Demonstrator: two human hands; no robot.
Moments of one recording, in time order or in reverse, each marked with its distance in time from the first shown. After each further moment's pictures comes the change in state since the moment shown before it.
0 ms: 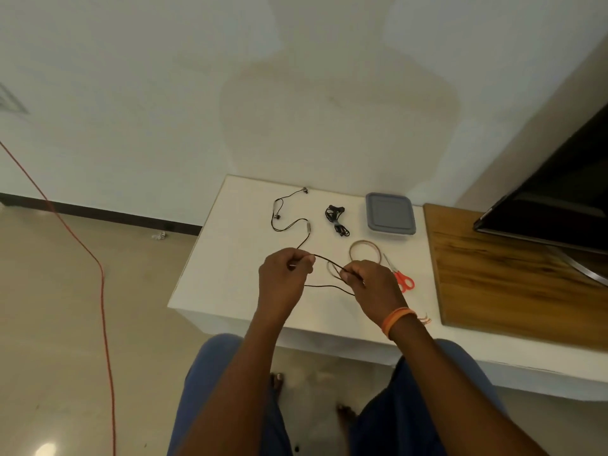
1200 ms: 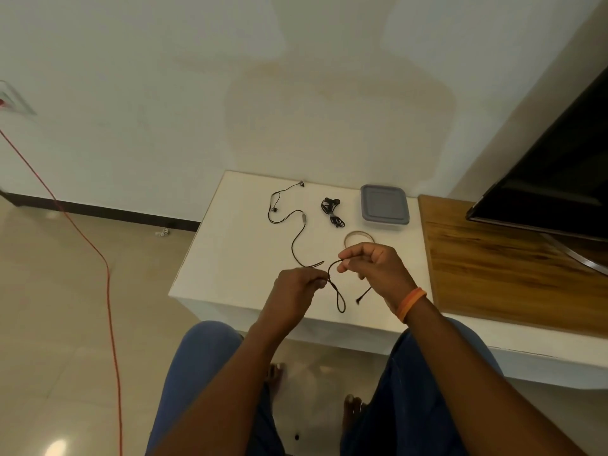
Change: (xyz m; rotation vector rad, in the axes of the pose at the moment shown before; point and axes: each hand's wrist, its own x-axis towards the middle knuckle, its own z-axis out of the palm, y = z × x) left_hand -0.025 -0.041 0.023 0.242 -0.265 0.282; right_hand -0.018 -0.005 -0.036 0.688 -0.105 0.169
